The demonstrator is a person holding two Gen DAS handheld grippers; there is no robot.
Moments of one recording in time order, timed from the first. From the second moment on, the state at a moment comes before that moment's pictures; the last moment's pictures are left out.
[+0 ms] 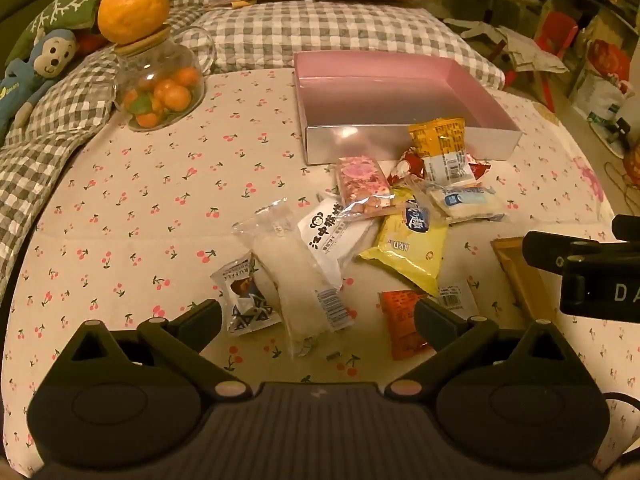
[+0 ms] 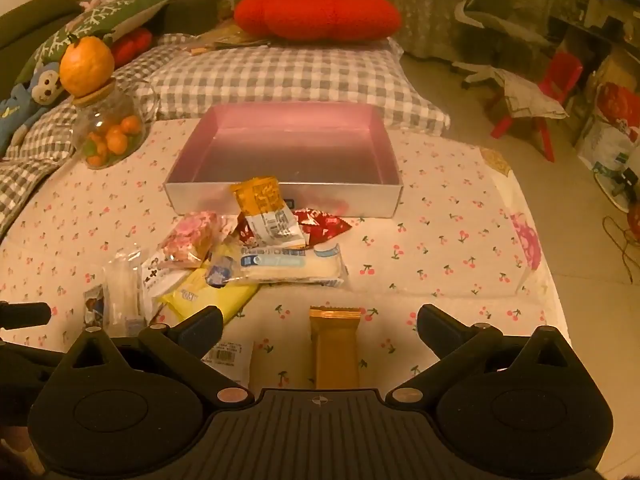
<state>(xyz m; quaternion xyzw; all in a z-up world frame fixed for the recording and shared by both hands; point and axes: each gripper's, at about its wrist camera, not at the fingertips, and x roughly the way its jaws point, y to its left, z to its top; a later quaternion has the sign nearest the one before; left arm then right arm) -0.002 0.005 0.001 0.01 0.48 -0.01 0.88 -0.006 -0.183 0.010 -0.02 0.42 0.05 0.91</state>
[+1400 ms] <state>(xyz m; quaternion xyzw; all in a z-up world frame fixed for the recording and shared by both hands) -0.005 -0.001 0.004 0.01 0.48 -0.01 0.88 -0.008 -0.180 0.007 -0.03 0.42 0.04 0.90</state>
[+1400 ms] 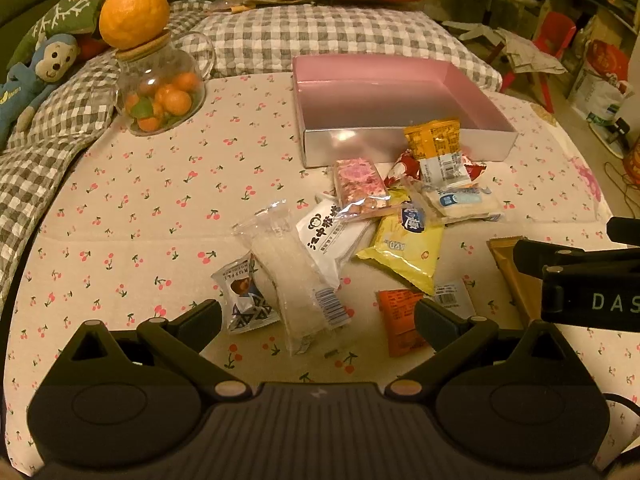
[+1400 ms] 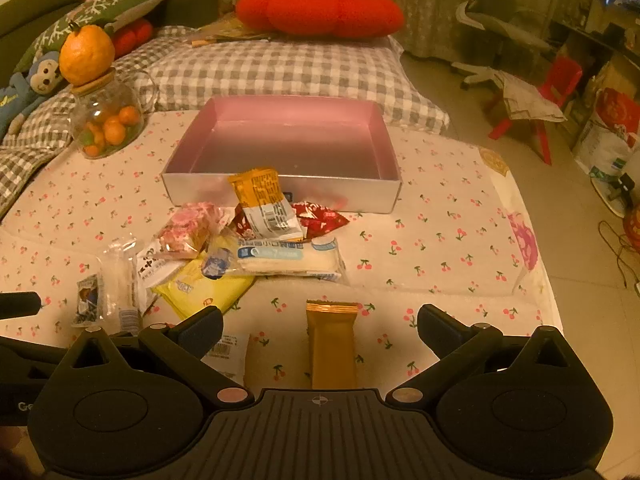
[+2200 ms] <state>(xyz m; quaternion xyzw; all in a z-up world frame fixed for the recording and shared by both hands) -0.006 -0.003 0.003 0.01 0.48 -0.01 0.88 -0.008 -0.178 0.005 -0.04 0.43 0.04 0.90</state>
